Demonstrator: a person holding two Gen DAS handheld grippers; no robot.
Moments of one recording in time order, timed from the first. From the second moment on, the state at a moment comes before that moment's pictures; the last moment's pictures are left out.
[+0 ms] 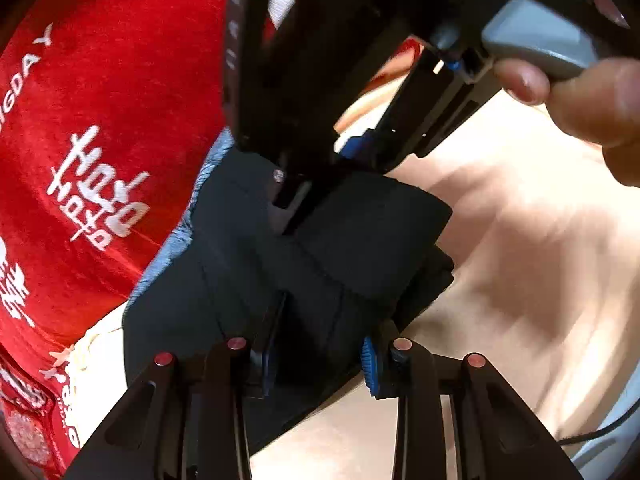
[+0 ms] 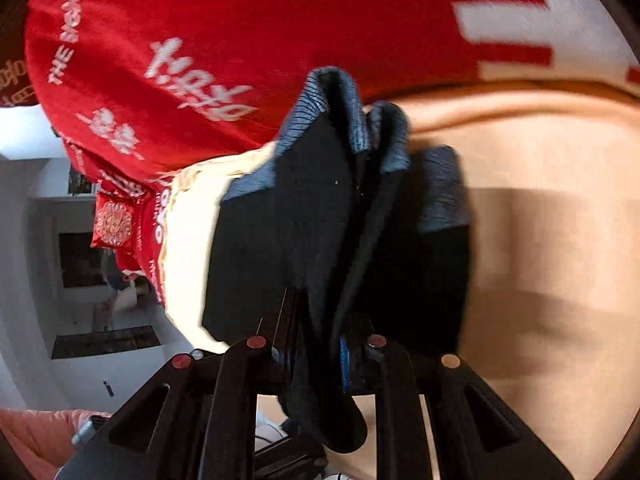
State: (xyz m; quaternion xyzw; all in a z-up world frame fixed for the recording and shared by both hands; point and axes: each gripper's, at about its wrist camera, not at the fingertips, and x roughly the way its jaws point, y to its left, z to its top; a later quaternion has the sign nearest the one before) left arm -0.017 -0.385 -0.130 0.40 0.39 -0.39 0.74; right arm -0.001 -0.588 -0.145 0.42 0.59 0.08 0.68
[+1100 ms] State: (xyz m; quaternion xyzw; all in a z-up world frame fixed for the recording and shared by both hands) left arm 0.095 -0.245 -0.115 0.25 0.51 -0.29 0.77; right arm -0.109 -0.553 -0.141 0.47 0.57 -0.06 0.67
